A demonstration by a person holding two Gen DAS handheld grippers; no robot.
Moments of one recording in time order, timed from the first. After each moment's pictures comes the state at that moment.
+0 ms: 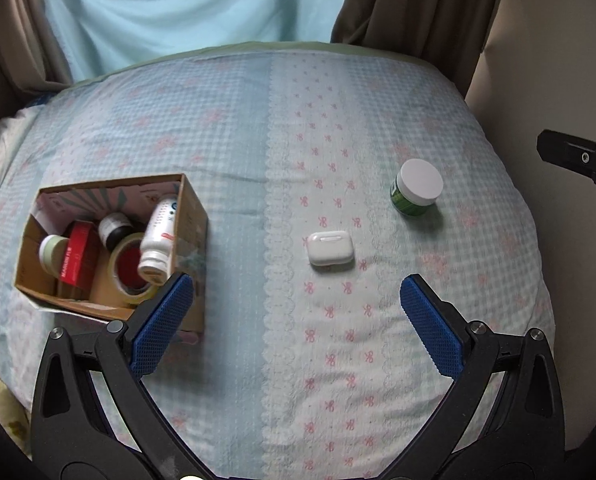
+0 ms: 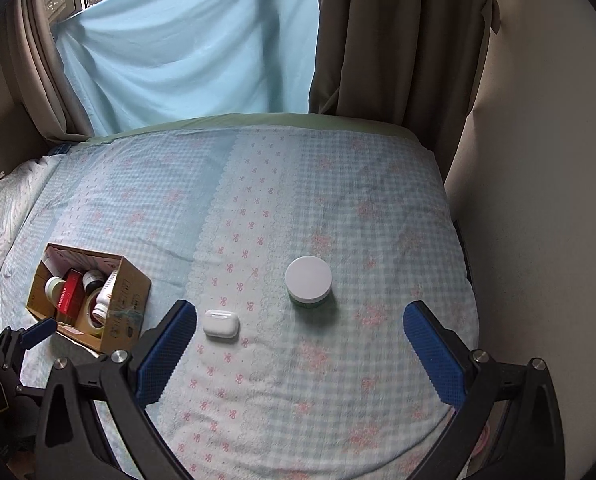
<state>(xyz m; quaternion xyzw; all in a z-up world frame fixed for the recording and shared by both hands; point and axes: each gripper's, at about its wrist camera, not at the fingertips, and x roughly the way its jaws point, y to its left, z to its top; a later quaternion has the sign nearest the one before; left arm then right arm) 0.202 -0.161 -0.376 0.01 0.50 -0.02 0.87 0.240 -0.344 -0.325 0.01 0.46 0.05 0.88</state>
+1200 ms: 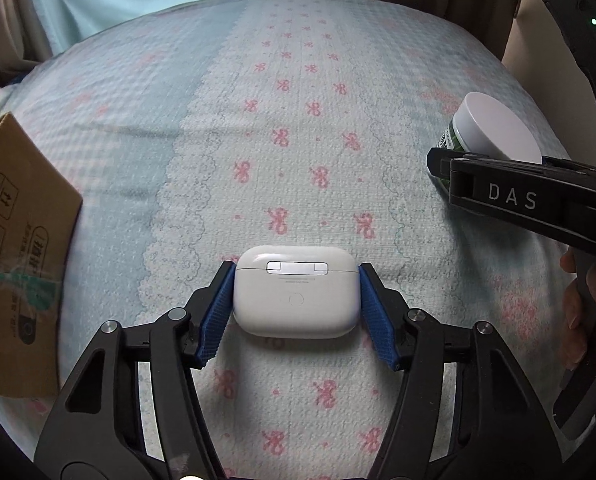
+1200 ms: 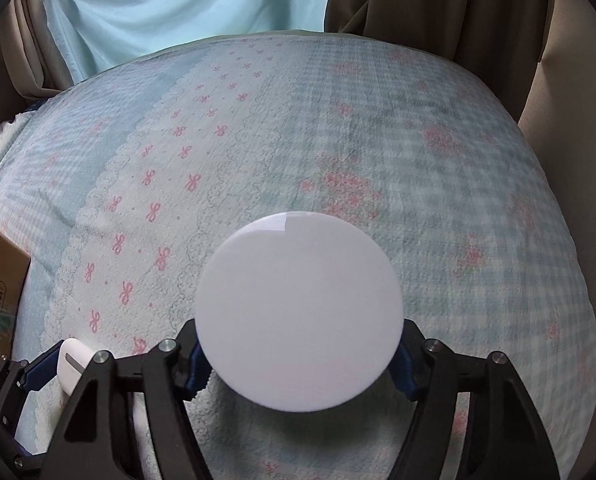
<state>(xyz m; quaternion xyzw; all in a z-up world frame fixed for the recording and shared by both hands) 0.291 -0.209 -0.548 0.00 0.50 0.00 0.87 0.364 -0.325 -0.549 -0.02 0.49 0.08 0.87</state>
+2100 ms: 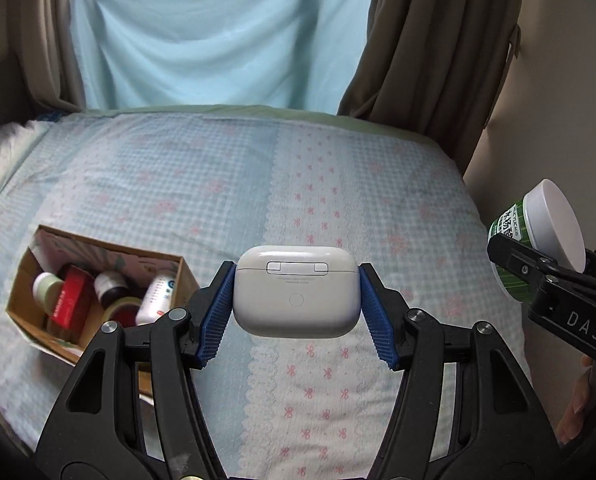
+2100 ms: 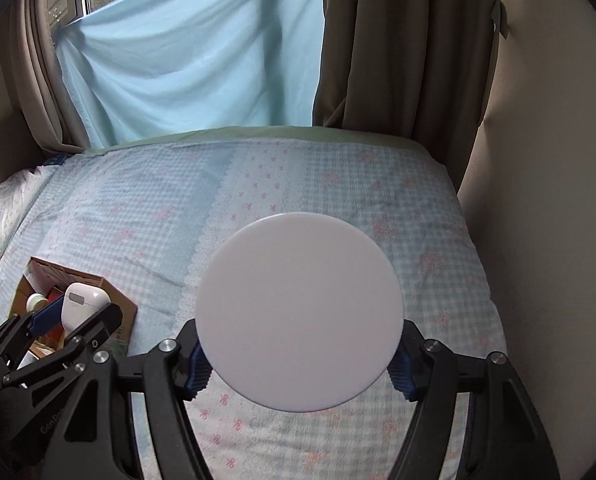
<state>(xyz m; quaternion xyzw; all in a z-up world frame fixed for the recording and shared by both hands) 0.231 -0.152 -0.302 -0.05 0.40 0.00 0.92 0.248 -0.306 -0.316 0.01 0.41 0.05 0.91</state>
